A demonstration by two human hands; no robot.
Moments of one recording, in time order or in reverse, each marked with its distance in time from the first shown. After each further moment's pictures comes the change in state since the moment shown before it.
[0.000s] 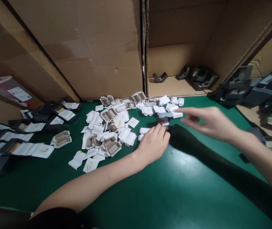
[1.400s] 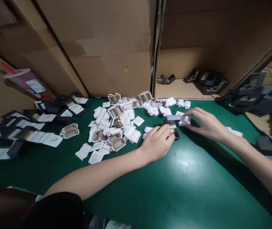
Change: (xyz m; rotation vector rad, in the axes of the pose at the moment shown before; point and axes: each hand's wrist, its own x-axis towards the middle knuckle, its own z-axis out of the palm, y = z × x) left_hand -0.003 -0.002 0.002 -0.138 0.066 -0.006; right_hand -0.006 0.046 0.027 -0.118 -0.032 0.052
